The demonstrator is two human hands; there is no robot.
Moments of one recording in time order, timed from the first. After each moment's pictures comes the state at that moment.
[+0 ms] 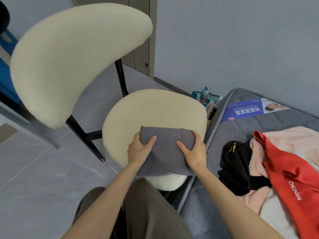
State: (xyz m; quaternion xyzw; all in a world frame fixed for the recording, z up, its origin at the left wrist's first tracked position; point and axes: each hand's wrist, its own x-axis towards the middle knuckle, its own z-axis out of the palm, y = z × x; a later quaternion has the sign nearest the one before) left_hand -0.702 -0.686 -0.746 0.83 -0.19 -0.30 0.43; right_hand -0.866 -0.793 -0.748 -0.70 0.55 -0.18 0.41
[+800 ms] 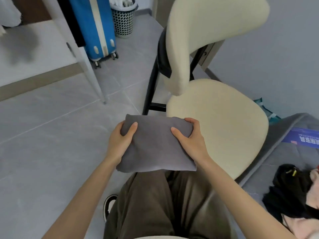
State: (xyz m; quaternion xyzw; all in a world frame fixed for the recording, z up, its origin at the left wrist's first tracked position) left_hand -0.590 -0.448 -0.735 0.76 0.02 -0.25 0.60; right_hand -0.713 -0.631 -0.688 -0.77 0.39 -0.08 0.50
